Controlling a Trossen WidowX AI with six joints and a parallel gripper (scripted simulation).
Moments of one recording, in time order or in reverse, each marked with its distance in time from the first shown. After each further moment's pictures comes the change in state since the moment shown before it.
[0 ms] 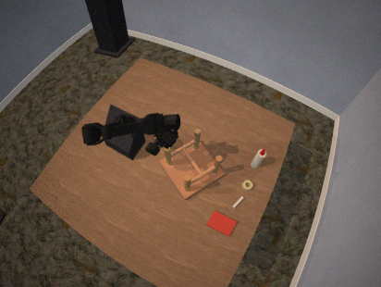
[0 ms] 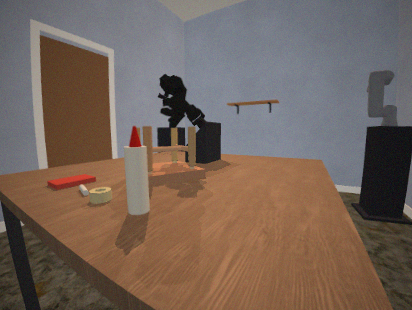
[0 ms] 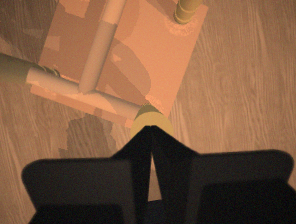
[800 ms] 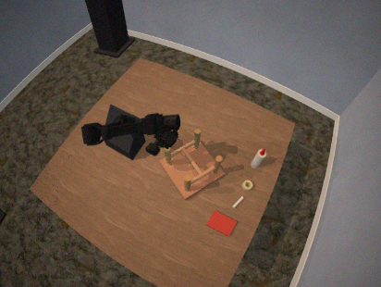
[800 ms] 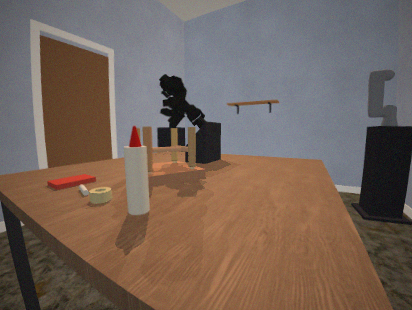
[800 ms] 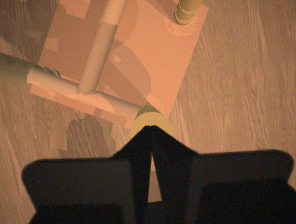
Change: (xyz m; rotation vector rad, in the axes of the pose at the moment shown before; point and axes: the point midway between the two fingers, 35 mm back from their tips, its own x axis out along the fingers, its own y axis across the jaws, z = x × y) arm 0.002 0.000 0.000 -0.002 -0.005 0.001
